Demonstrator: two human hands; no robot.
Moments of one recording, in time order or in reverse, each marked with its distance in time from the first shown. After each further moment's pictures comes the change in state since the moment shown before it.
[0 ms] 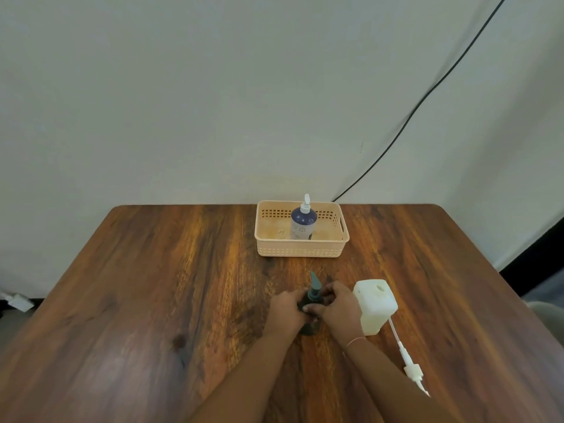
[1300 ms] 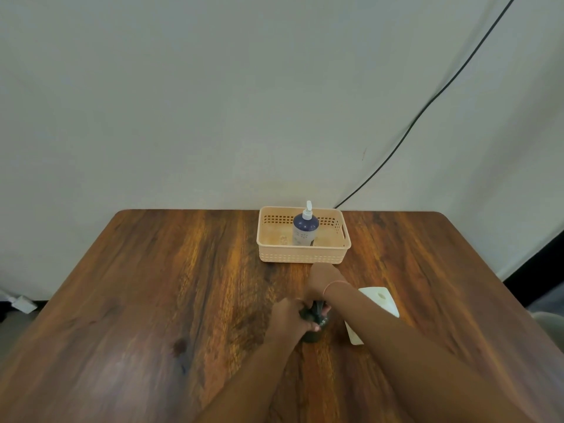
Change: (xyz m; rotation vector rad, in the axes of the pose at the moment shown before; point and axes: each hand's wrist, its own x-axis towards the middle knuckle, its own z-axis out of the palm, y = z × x) left_hand 0.007 0.000 0.010 0.072 -0.004 -0.161; right_hand 0.042 -0.088 -0.021 -0.569 -0.520 0.072
